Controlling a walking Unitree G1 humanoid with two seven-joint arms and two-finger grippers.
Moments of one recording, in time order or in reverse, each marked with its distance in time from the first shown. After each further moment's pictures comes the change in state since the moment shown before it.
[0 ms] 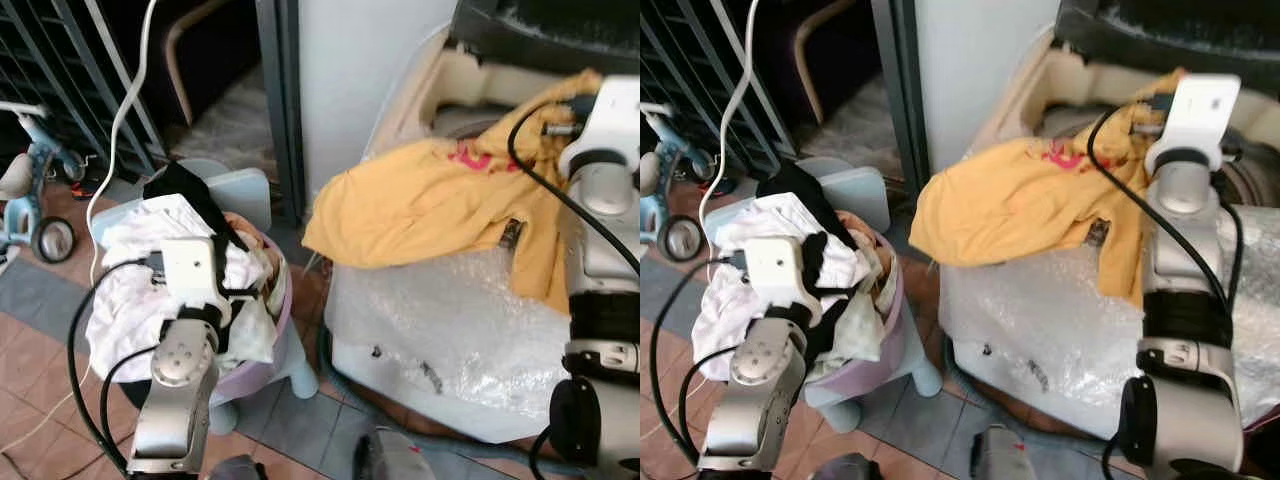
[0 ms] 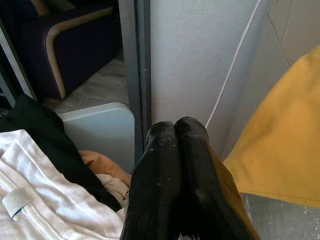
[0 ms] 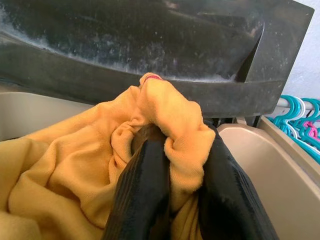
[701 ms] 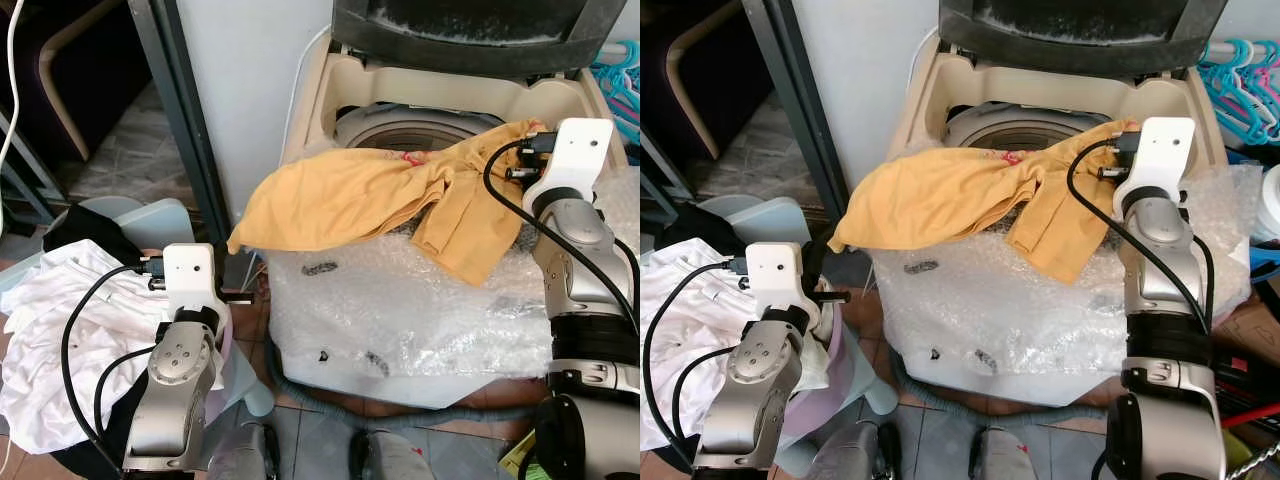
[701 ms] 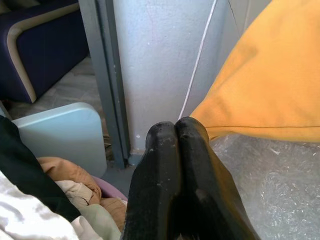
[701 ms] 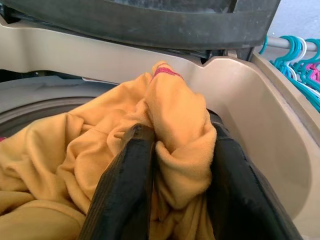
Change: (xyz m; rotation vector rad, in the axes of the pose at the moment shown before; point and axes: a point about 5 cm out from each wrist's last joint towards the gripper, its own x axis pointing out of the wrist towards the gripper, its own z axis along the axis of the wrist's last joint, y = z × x) left arm -0.003 0.014 -0.009 0.006 0.059 0.095; right arm -0.023 0.043 -0.021 0.065 0.140 0.340
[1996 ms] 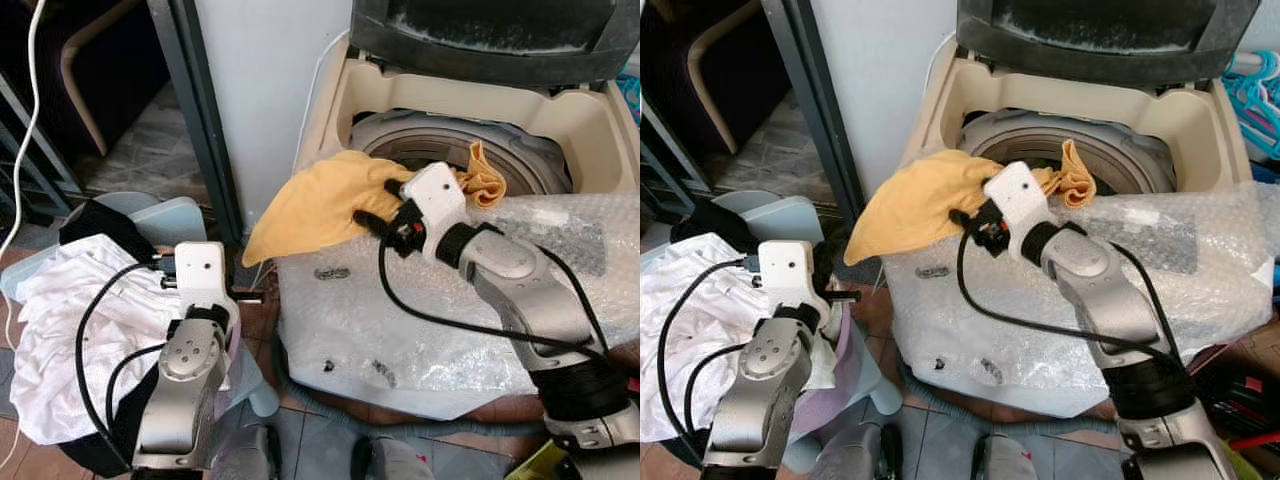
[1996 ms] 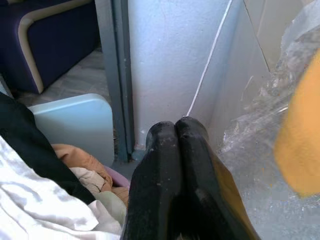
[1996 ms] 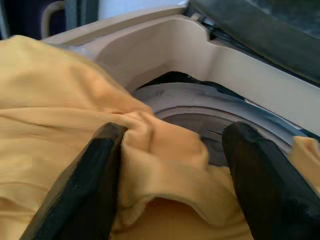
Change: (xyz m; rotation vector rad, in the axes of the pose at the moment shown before) left arm 0.002 -0.006 0.000 -0.010 0.010 -0.027; right arm -0.023 0.051 0.007 -0.080 0.007 0.381
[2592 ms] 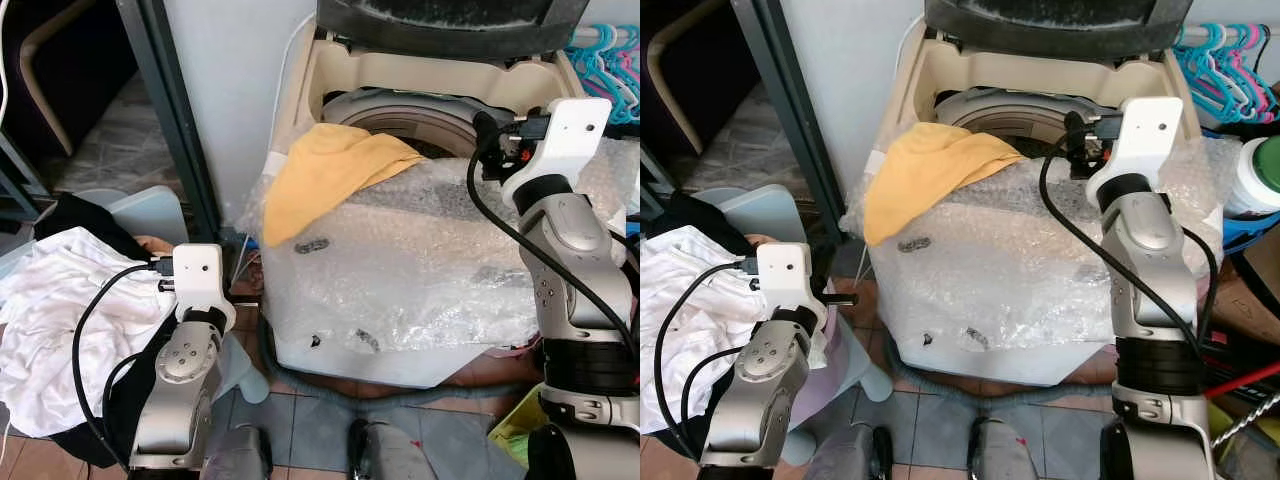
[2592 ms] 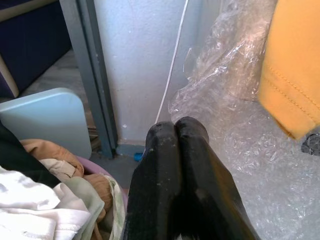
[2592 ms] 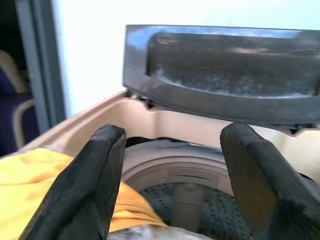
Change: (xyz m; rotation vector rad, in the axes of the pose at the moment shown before) left arm 0.001 0.001 -0.001 0.005 0.007 0.001; right arm -0.009 0.005 0.049 0.191 -0.321 0.022
